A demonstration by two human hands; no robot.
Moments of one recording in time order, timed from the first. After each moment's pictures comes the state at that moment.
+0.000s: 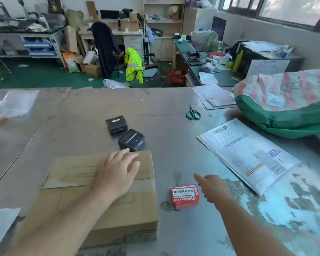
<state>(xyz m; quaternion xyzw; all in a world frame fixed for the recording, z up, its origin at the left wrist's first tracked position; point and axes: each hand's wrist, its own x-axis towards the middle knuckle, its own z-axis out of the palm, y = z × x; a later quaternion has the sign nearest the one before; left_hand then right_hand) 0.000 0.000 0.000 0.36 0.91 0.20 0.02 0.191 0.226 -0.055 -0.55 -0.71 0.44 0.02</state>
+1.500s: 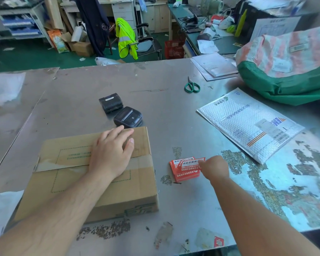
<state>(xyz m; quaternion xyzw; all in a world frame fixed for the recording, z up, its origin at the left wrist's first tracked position) 0.001 0.000 -0.019 0.37 0.91 0.18 -0.04 0.196 0.227 -0.102 -0.62 -0.71 0.33 0.00</state>
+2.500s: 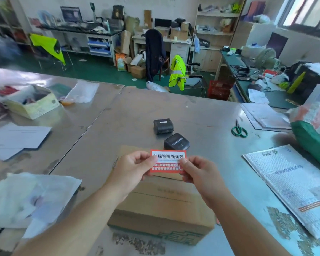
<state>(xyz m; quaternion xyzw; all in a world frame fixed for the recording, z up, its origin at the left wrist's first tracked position) -0.006 -0.115 0.061 0.13 0.74 0.62 0.21 0.089 0.060 0.065 -0.23 -0.70 0.67 0.10</state>
